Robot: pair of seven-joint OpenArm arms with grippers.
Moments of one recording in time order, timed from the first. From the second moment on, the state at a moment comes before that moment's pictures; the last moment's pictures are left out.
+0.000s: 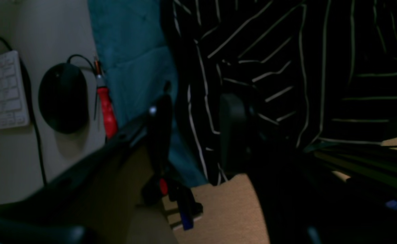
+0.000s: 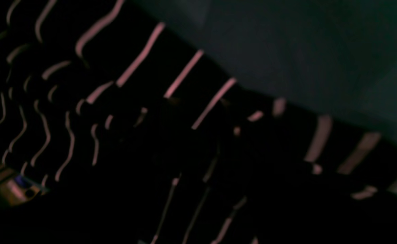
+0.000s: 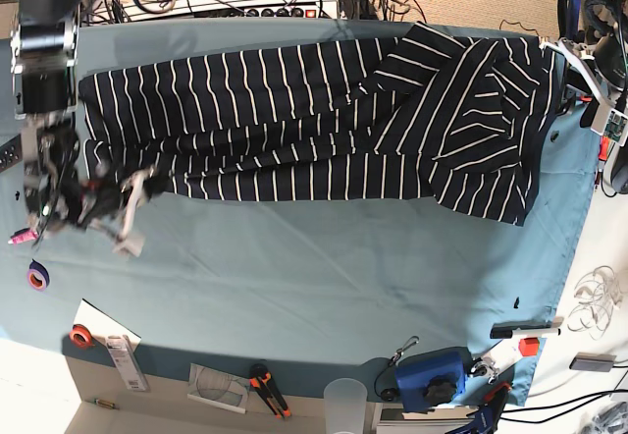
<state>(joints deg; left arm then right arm) 33.3 -24.0 -42.0 132.5 -45.7 -29.0 68.0 21.2 38.5 -11.1 68.9 54.1 35.4 -77.6</state>
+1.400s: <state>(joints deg) 33.3 -22.1 -42.1 132.5 -45.7 -29.0 66.7 19.4 32.8 -11.2 78.9 40.1 34.8 -77.7</state>
